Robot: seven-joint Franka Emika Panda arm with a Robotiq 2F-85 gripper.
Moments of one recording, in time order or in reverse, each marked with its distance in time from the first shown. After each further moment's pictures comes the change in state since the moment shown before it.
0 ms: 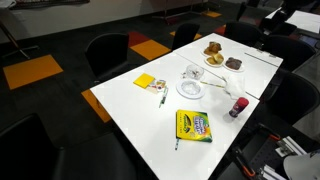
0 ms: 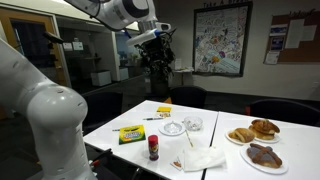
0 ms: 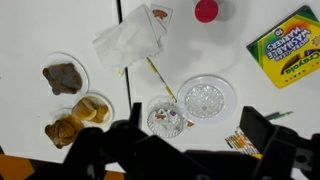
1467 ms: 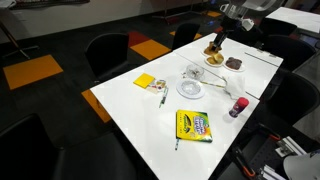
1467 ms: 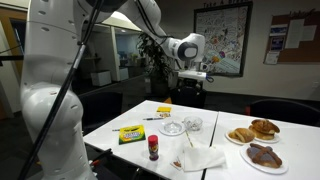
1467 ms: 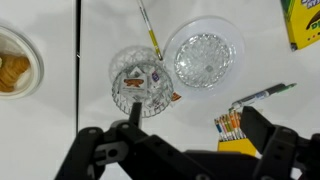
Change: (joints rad) arm -0.128 0.880 -0.039 0.546 0.530 0.187 -0.636
